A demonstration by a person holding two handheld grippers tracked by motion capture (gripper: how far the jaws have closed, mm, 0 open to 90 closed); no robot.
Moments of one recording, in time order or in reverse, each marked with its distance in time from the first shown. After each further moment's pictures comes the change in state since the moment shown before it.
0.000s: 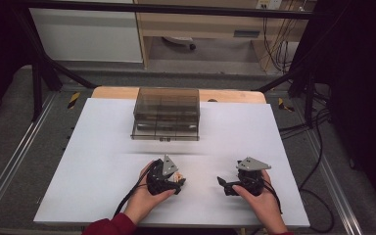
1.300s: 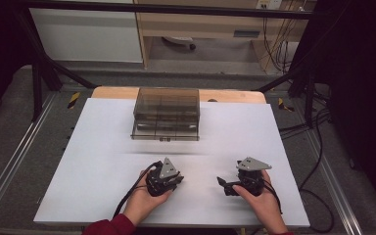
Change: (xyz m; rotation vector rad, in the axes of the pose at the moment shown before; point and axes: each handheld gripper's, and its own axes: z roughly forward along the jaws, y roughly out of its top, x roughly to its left) left arm -0.002 0.001 -0.013 -0.035 -0.093 0.037; right arm 0.001 0.001 -0.001 -0.005 0.011 0.009
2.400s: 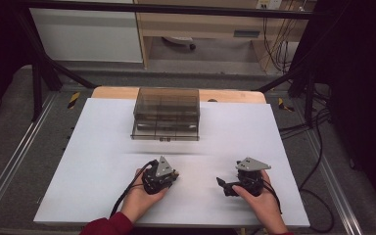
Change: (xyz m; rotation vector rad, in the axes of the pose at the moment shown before) left arm 0.013 -0.011 0.003 0.008 0.034 -0.015; right arm 0.001 0.000 0.000 0.003 0.007 -0.002
